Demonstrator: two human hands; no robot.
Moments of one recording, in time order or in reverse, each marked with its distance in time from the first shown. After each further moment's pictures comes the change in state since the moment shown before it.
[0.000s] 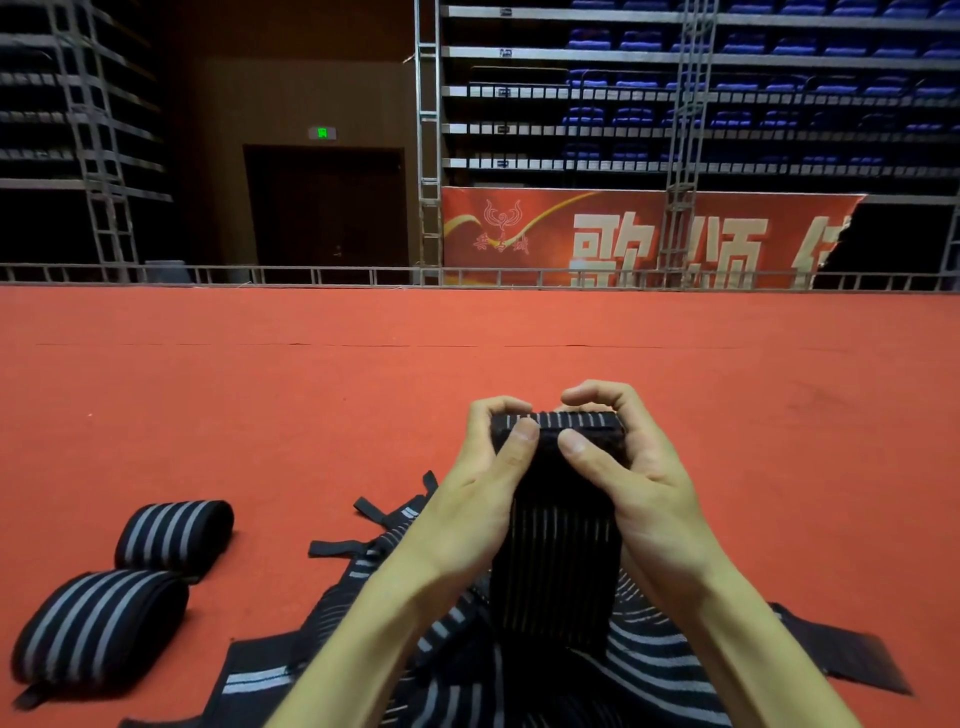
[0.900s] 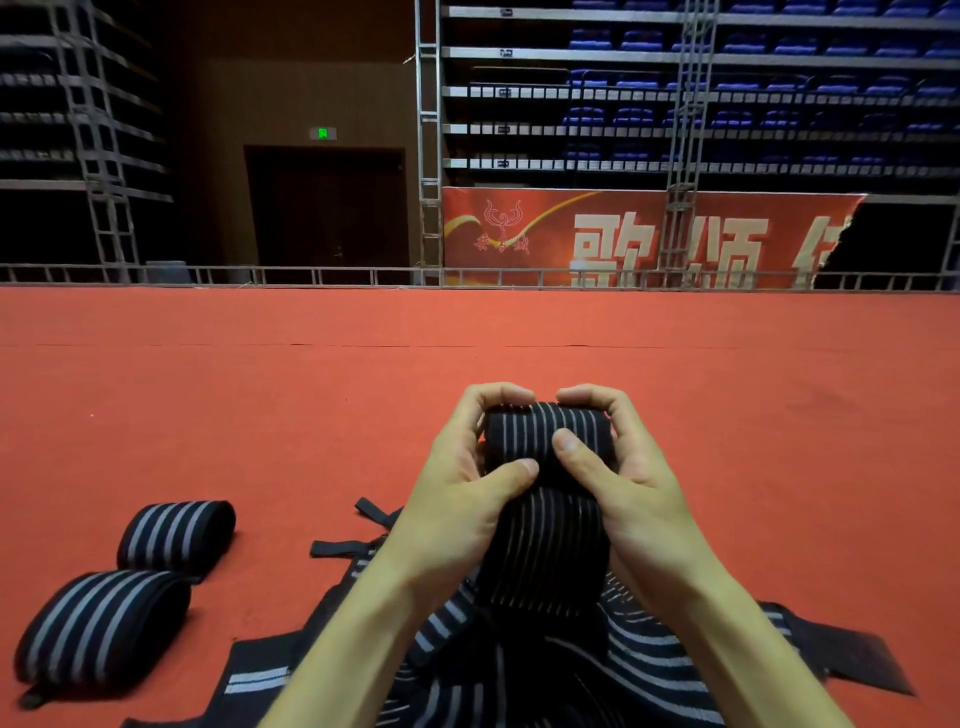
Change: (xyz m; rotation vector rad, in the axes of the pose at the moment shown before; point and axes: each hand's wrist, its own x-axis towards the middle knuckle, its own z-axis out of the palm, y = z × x) left_hand 0.000 0.002 -0.004 -0.138 0.022 0.176; right_hand 0.001 0.007 0.005 0.019 0.044 0.070
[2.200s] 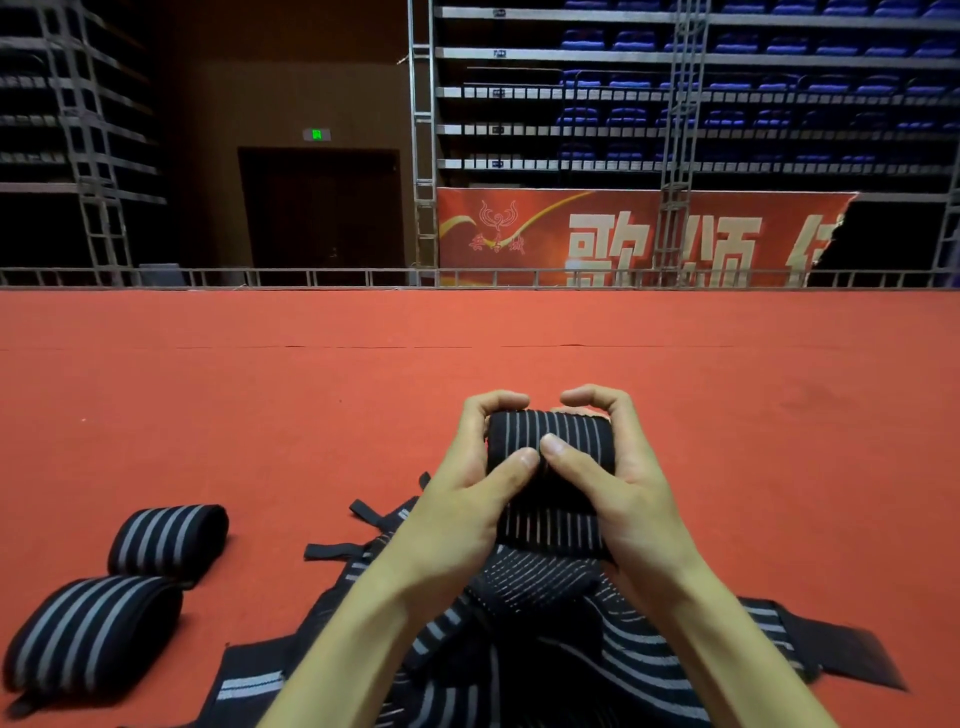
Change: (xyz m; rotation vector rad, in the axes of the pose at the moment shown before) left_hand -0.001 -0.007 0.000 -0.025 -0.055 -0.101; right_hand -0.004 -0.005 0.003 0.072 0.033 0.040
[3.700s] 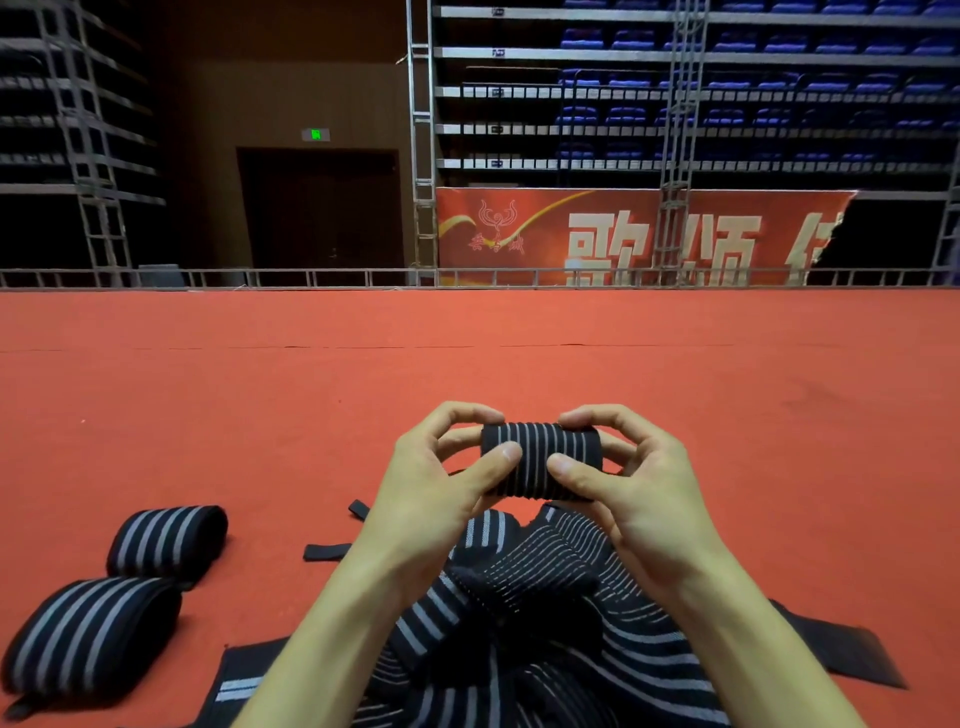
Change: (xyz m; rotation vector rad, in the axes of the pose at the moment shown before) left_hand 0.001 0.012 -0.006 0.107 0.298 -0.091; right_hand 0.005 -0.002 -0.016 -0.077 0.114 0.058
